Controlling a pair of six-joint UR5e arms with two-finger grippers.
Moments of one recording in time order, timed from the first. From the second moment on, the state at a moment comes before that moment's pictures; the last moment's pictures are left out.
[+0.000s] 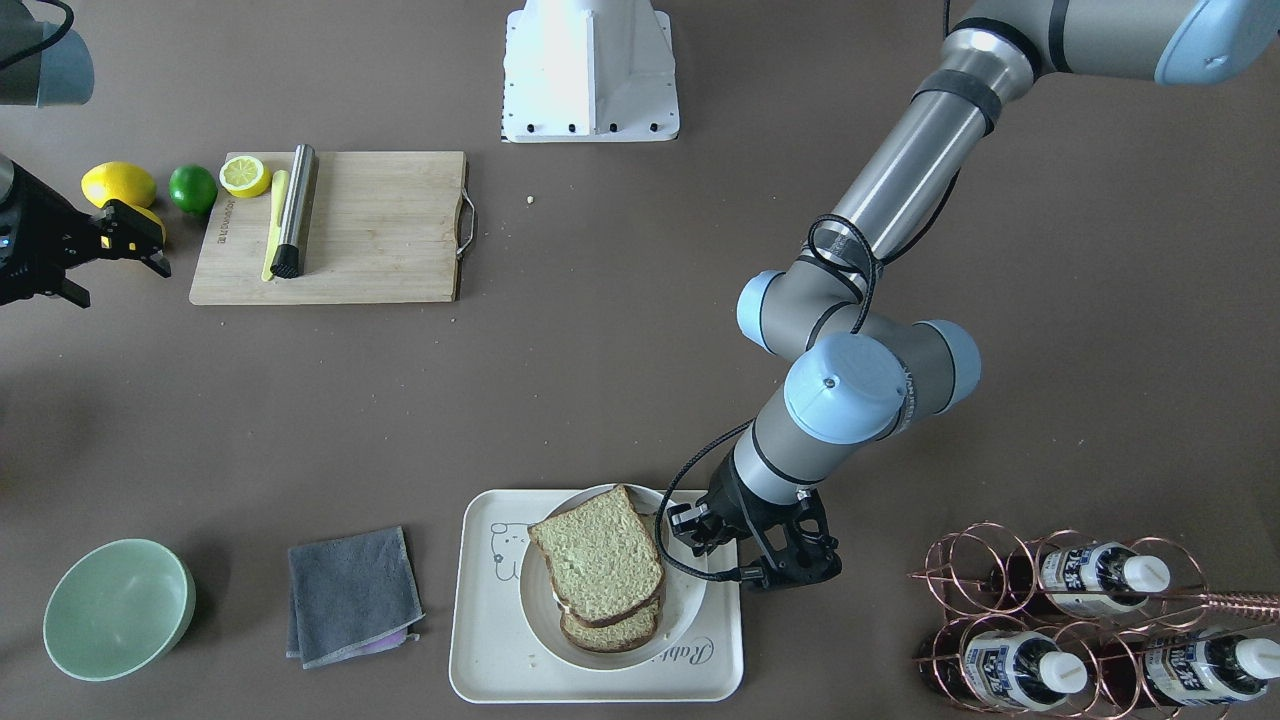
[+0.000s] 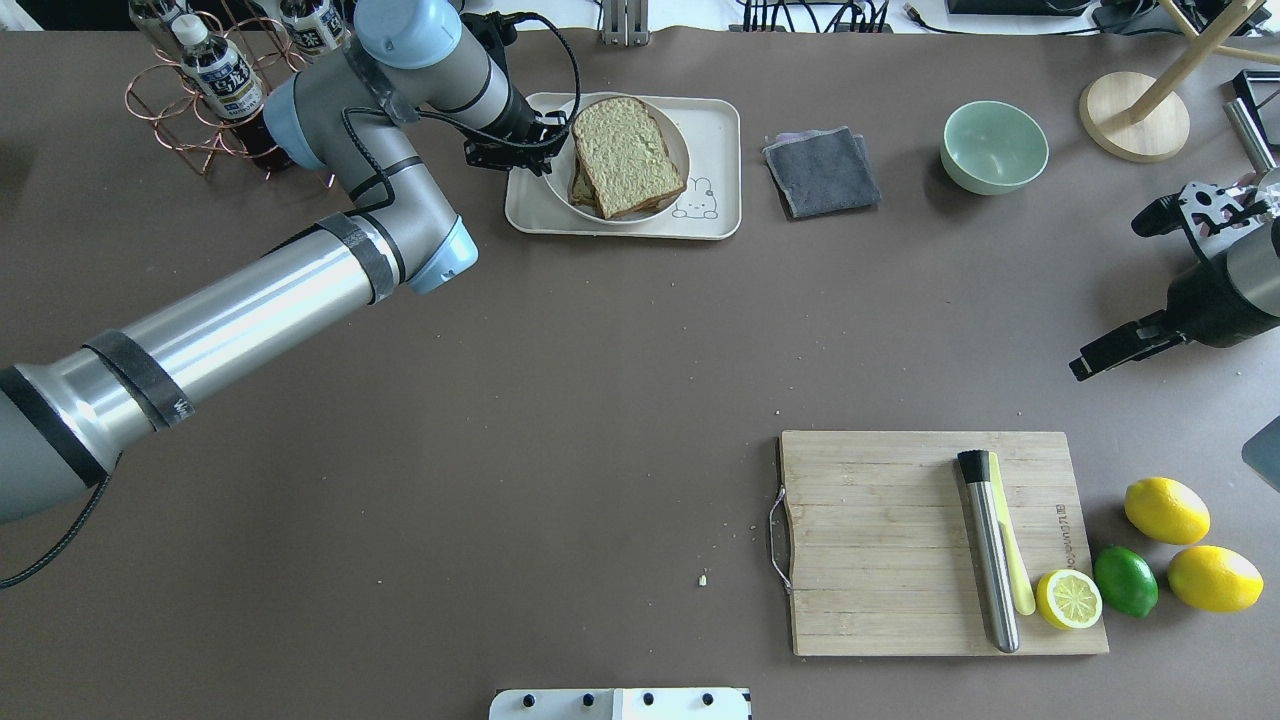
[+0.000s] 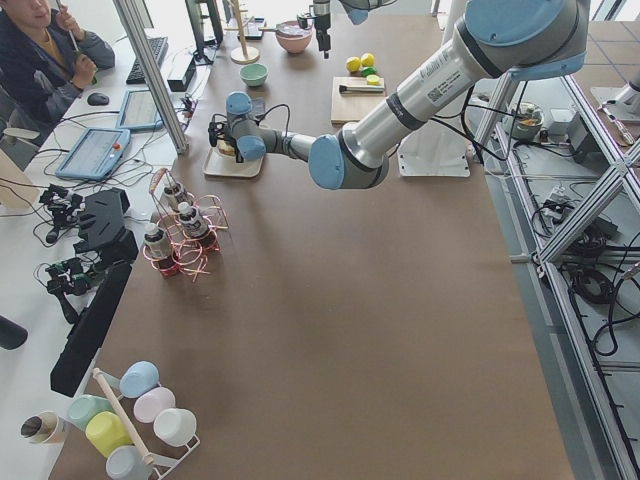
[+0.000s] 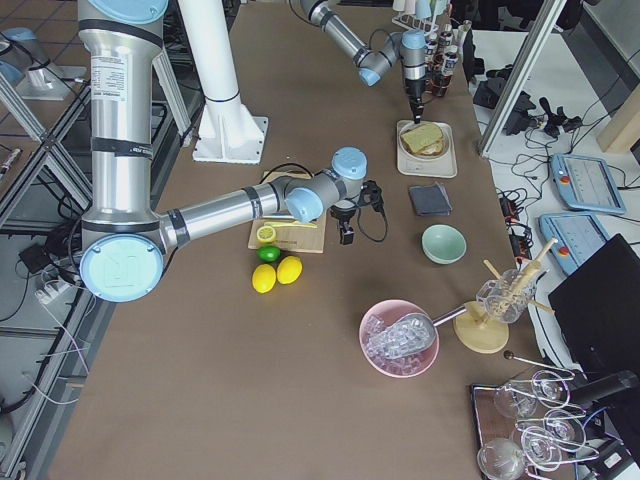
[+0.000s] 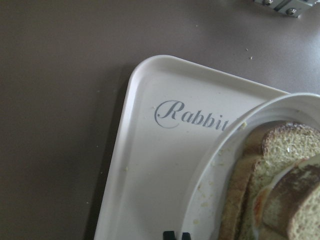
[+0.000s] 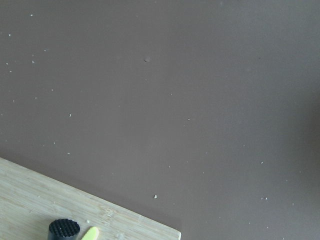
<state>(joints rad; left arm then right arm) -0.82 -2.60 -0.75 -2.37 -2.04 -1.28 1.01 -1.62 1.89 -1.28 2.32 0.45</state>
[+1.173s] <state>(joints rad) -0.98 -2.02 -1.57 -1.86 -2.26 -0.88 1.08 -1.60 1.88 -1.30 2.32 0.45</state>
